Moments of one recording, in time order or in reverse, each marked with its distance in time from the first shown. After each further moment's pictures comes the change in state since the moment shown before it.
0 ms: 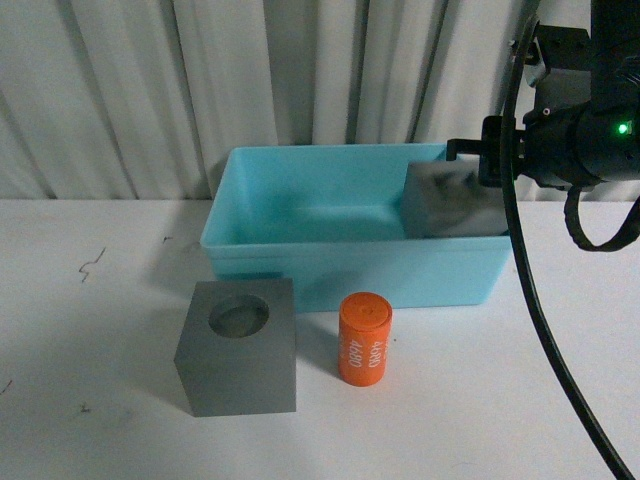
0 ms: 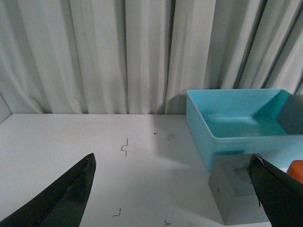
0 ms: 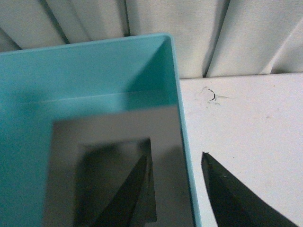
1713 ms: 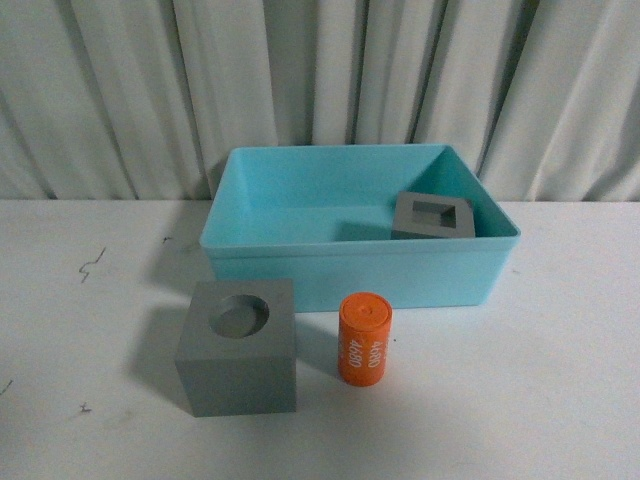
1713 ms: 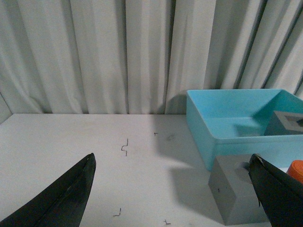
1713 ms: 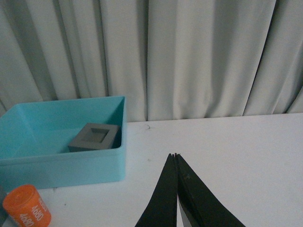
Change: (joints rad) left arm 0.000 0.000 0.000 0.000 0.000 0.000; right arm -0.182 -1.369 -1.143 0.255 -0.066 -0.128
